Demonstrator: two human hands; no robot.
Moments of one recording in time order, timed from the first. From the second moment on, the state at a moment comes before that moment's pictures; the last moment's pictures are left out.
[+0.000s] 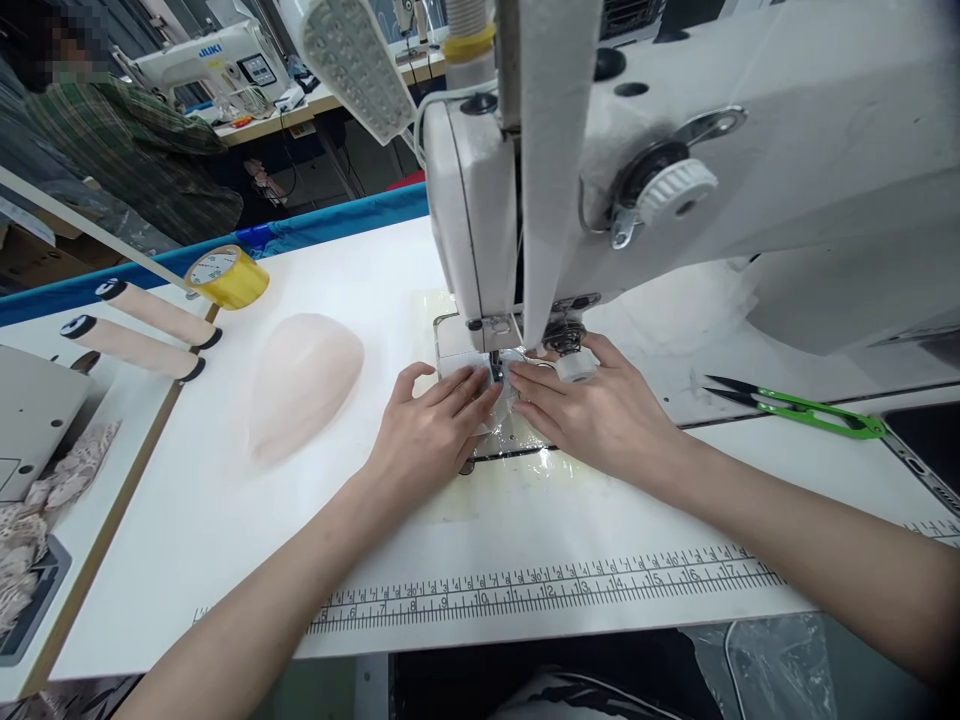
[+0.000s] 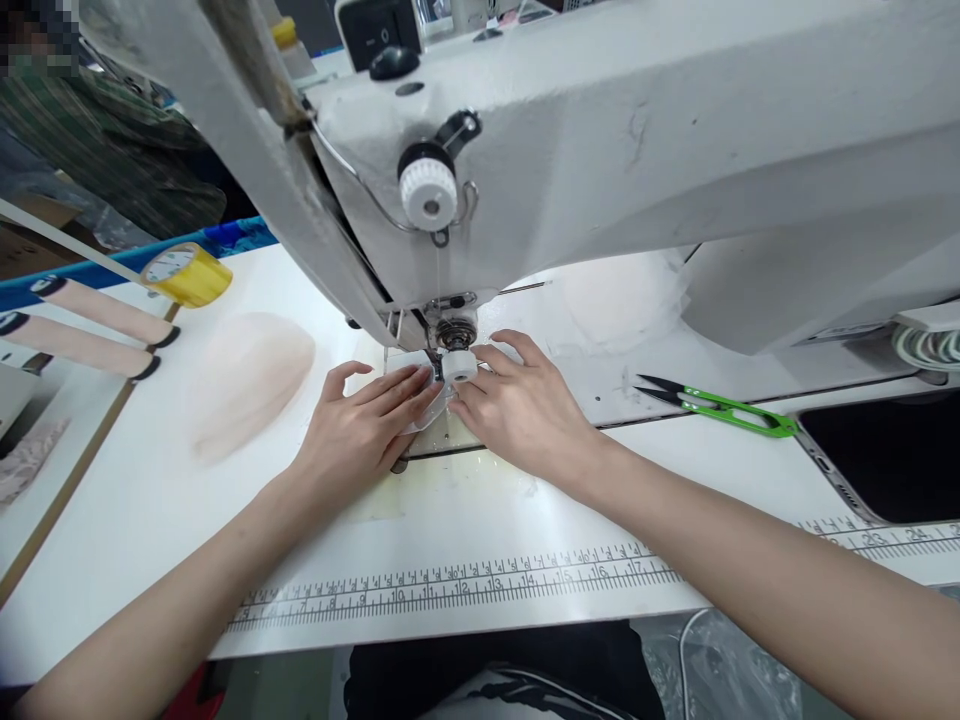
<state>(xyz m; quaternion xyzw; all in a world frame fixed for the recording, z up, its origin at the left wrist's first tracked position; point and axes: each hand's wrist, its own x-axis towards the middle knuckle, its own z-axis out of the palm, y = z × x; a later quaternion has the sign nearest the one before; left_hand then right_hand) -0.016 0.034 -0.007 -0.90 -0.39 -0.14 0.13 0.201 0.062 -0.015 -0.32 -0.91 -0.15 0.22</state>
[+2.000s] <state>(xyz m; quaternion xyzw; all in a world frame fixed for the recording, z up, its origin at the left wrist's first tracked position) -0.026 0.045 -0.014 -0.92 -0.35 -0.15 0.09 0.200 0.058 -0.015 -0.32 -0.91 -0.07 0.25</state>
